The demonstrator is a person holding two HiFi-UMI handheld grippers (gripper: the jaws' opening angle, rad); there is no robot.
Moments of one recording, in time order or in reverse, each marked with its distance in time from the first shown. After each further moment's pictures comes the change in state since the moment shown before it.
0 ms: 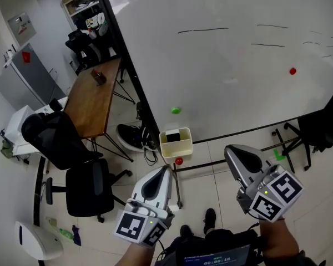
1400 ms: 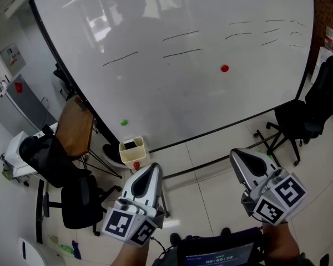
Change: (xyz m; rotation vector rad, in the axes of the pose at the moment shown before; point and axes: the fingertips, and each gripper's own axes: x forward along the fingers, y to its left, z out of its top) left arm 0.036 -0.256 0.023 0.069 -0.046 -0.122; right arm -0.279 -0.102 0.059 -0.038 -0.119 -0.146
